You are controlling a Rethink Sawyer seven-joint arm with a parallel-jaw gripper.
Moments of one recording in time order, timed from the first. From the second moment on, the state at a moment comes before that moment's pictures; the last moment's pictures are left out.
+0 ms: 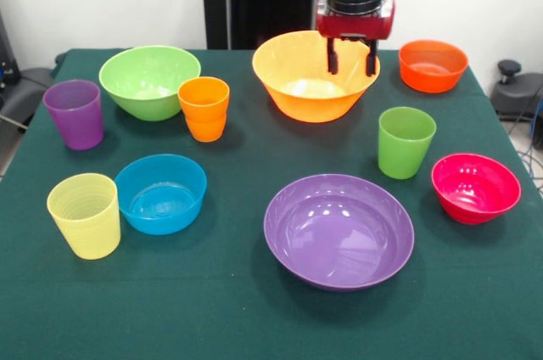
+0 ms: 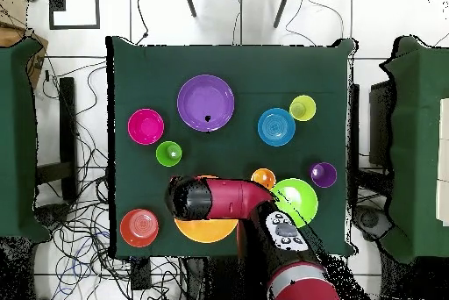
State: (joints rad) arm -0.31 -0.69 0.20 2.04 -0.12 0.33 1.95
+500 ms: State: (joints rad) arm -0.29 -0.74 0.21 2.04 -0.12 0.33 1.95
